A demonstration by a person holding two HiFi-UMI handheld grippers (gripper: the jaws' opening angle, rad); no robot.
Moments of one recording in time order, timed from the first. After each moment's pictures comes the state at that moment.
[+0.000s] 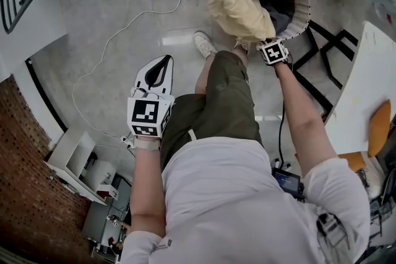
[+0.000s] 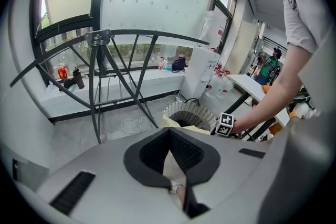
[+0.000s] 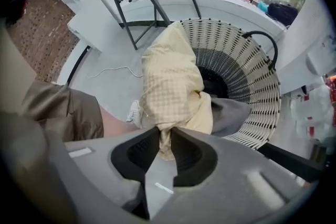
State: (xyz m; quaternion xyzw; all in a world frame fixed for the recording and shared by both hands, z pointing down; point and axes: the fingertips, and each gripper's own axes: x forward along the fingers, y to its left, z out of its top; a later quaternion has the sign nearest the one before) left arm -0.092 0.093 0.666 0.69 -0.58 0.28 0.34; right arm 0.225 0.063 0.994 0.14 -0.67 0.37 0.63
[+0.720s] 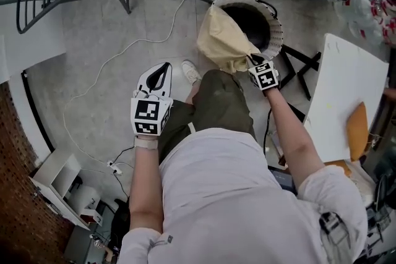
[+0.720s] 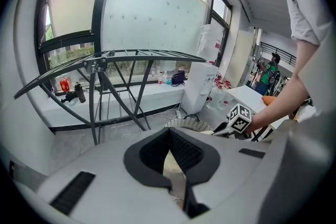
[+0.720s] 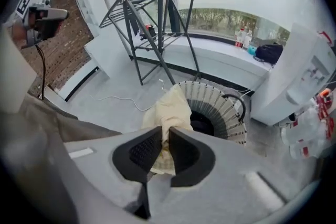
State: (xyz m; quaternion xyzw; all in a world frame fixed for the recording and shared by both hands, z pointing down) left arm -0.071 0.060 0.608 0.70 -0.60 0.24 0.30; right arm 0.193 -0.031 0.840 0.20 -0.82 0.21 0.50
